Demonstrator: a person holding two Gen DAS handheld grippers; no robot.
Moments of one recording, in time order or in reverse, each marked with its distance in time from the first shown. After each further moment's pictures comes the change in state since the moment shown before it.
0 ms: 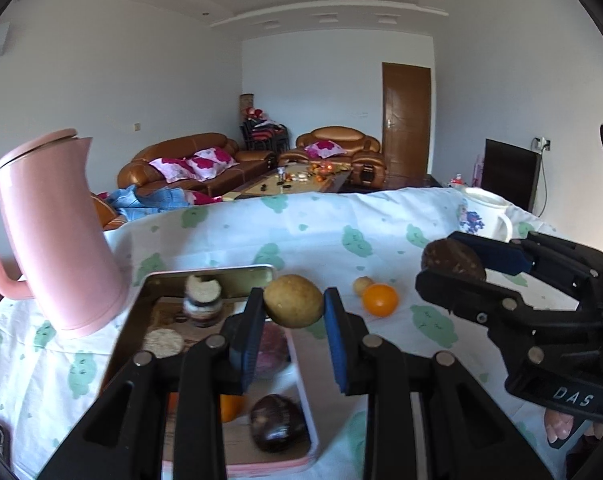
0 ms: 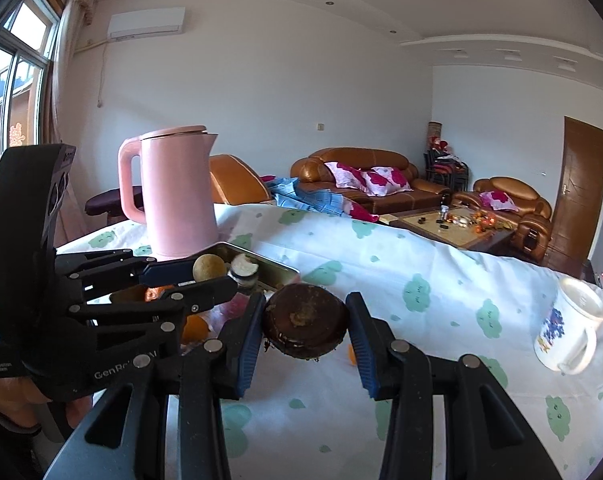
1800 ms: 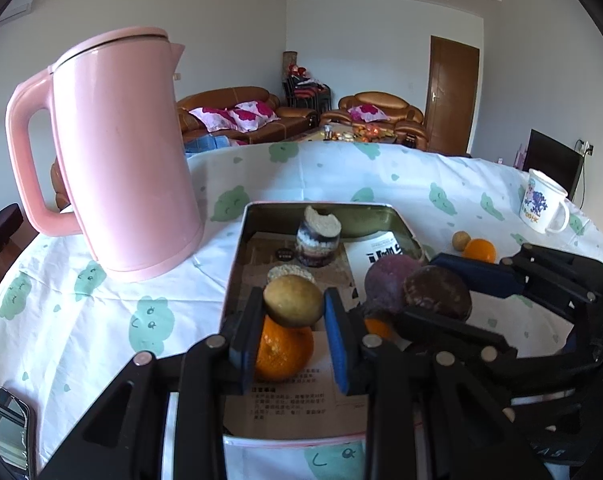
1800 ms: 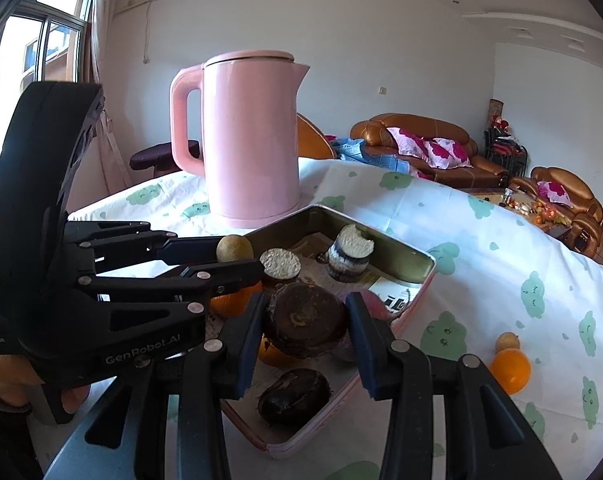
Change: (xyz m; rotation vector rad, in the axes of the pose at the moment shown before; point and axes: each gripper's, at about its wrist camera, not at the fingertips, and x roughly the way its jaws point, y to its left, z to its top) left arm 0.012 0.090 -0.033 -0.100 0.163 0.107; right arm 0.088 0.084 -0.002 -0.082 0.154 0.190
